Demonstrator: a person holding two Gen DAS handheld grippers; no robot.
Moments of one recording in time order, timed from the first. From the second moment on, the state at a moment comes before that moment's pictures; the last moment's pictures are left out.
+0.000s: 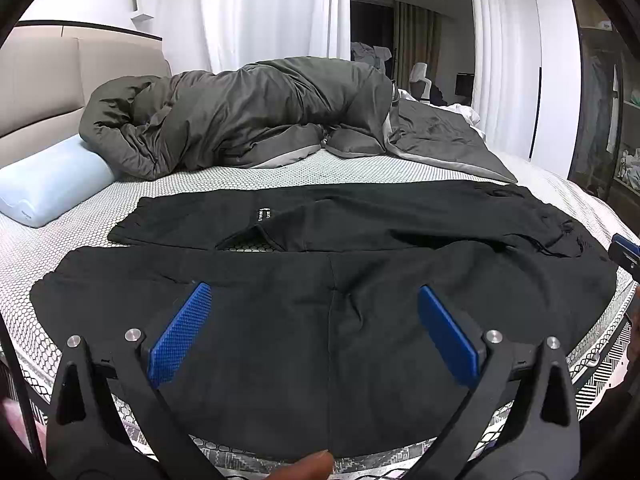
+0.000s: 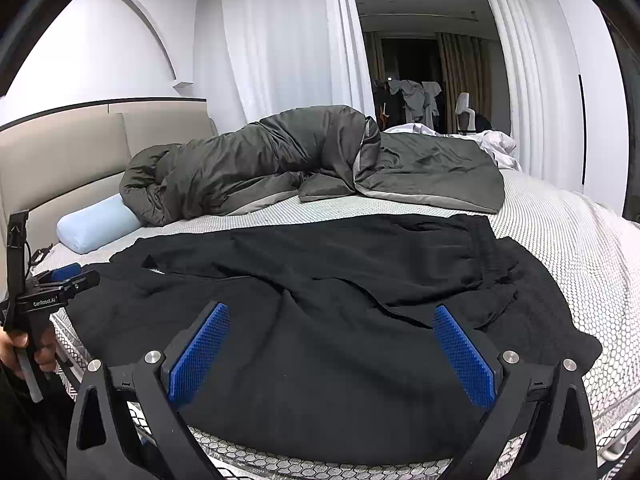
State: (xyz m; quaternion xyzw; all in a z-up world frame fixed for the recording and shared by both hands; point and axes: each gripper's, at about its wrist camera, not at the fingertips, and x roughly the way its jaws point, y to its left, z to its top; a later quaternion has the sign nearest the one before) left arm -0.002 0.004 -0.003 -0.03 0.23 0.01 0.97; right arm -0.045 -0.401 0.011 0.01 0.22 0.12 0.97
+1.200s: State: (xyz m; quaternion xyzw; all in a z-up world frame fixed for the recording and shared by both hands) left arm -0.002 0.007 -0.002 -0.03 0.23 0.01 0.97; right arm -0.044 -0.398 0.011 0.01 0.23 0.13 0.97
